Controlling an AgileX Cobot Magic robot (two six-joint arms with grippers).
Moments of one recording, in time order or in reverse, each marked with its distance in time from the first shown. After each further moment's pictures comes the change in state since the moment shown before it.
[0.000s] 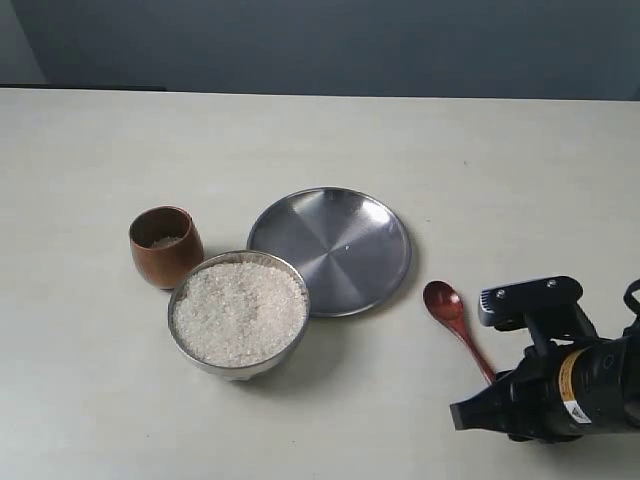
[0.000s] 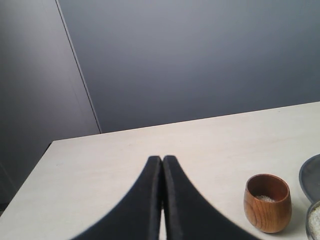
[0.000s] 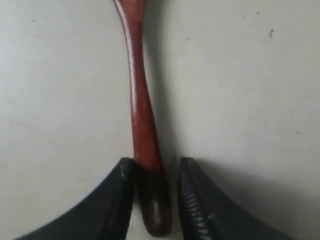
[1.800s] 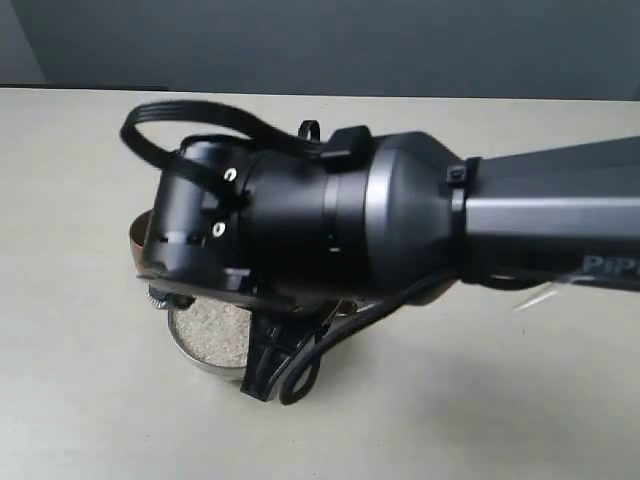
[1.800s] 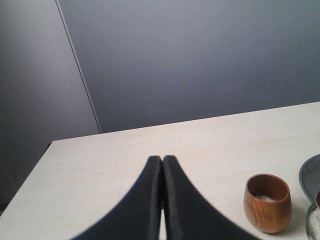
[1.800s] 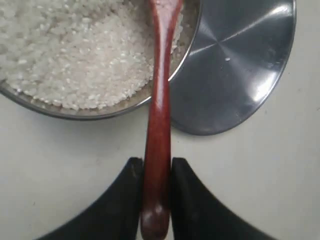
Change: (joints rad) left arm 0.000 0.000 0.000 0.000 0.000 0.000; right arm 0.540 0.429 -1.067 0.010 1.012 -0.714
